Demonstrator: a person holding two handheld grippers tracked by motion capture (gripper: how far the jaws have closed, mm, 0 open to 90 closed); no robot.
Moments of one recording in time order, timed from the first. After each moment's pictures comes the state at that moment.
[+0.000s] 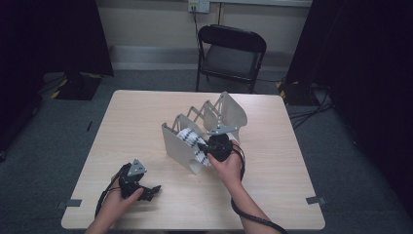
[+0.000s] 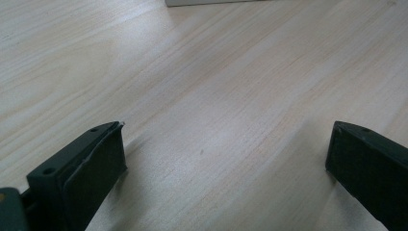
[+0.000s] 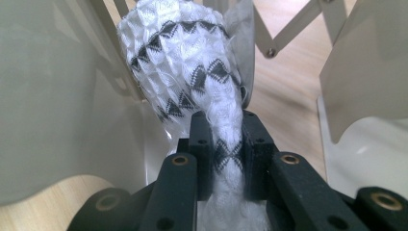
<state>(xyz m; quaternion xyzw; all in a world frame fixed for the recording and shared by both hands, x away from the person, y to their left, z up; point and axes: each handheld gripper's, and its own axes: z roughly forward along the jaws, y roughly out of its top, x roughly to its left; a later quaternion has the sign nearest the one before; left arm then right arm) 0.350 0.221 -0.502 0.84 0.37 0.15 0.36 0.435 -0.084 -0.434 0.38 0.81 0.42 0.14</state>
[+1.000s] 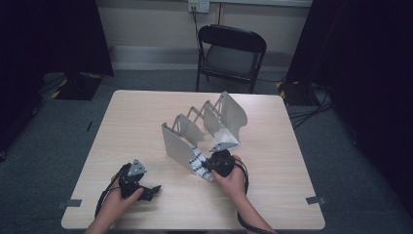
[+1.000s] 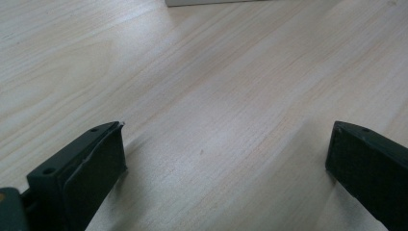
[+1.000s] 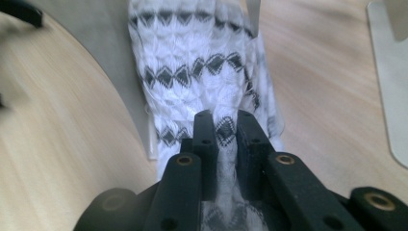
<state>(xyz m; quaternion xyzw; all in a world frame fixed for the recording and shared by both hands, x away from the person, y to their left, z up) 0.350 0.221 -0.502 0.84 0.37 0.15 0.36 0.415 -0.099 -0.478 0.37 0.84 0.39 0.10</state>
